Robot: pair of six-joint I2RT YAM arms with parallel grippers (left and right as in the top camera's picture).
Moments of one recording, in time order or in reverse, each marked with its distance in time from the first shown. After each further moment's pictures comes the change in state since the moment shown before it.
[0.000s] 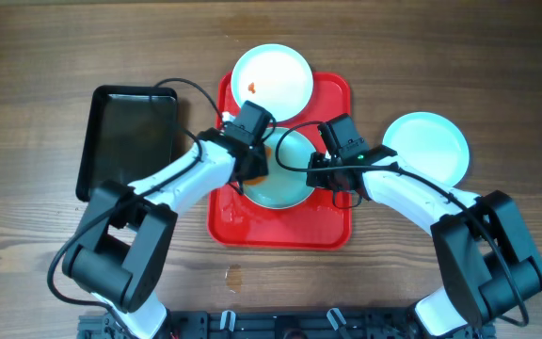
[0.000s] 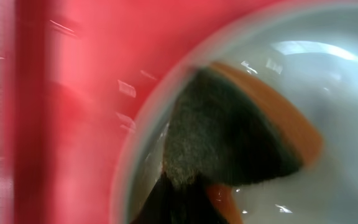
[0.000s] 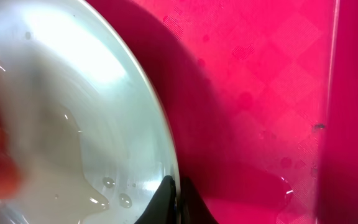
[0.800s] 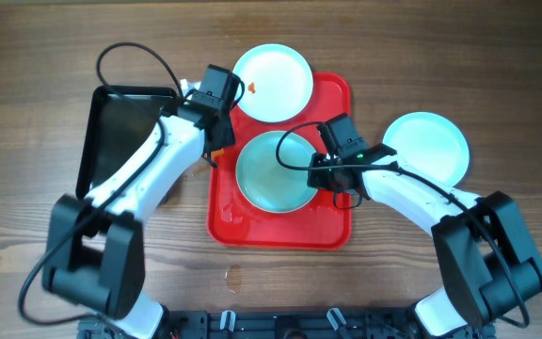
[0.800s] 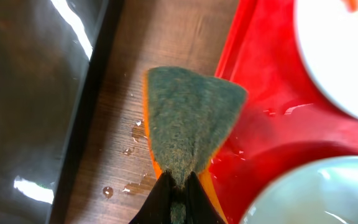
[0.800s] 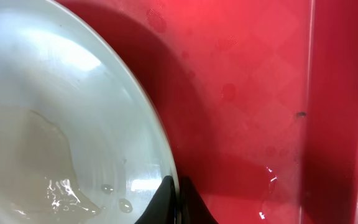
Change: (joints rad) left arm 0.145 -0.093 0.179 -0.233 -0.200 0.033; right arm 0.004 -0.002 0.013 -0.043 0.026 0.013
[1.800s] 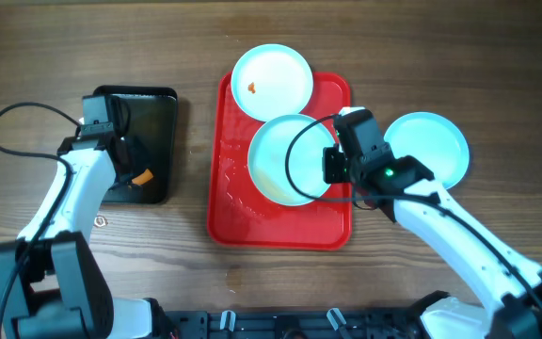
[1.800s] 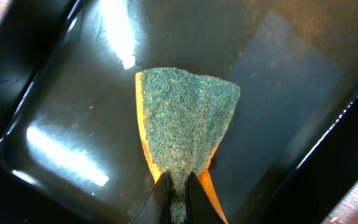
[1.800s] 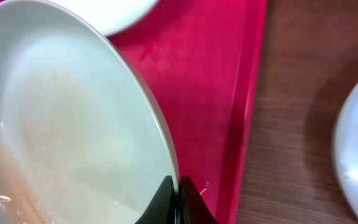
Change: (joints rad) left arm 0.505 -0.133 -0.294 0.132 0.151 0.183; right arm 0.034 -0.328 -0.017 -0.051 0.223 -0.302
